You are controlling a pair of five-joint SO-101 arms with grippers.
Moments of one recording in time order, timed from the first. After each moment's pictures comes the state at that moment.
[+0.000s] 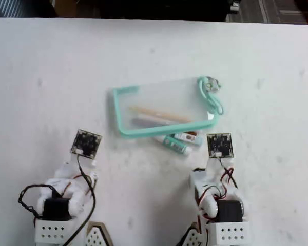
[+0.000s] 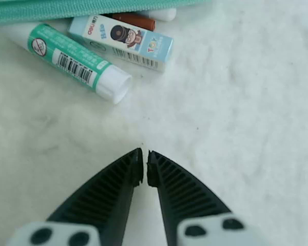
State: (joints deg) left arm -4.6 -104.0 97.1 73.4 -13.5; right arm -5.5 -102.9 96.4 72.4 2.9
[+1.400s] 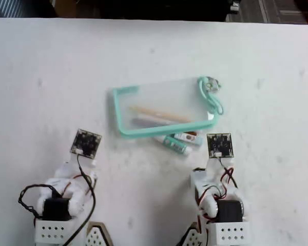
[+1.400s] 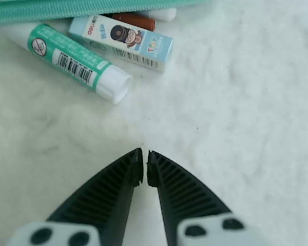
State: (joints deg) left arm -4.6 -104.0 97.1 72.5 -13.5; right arm -5.5 -102.9 96.4 72.4 2.9
